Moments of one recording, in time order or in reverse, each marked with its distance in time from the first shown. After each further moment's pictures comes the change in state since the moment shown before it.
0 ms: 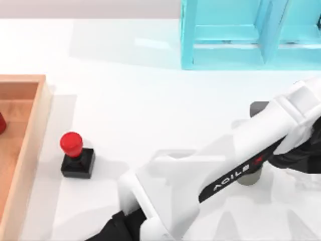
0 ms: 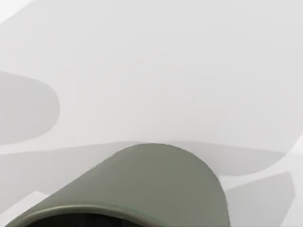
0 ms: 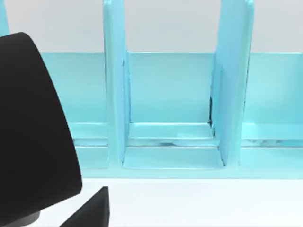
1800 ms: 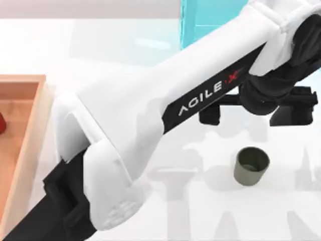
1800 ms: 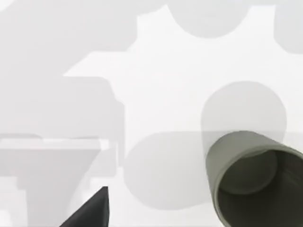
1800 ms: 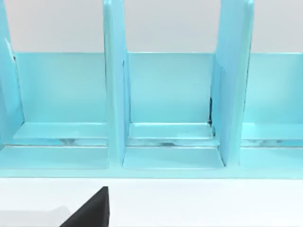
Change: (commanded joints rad) left arm 0.091 -0.531 -0.646 0.090 0.033 0.086; right arm 0.000 0.000 0.000 0.000 0.000 0.000
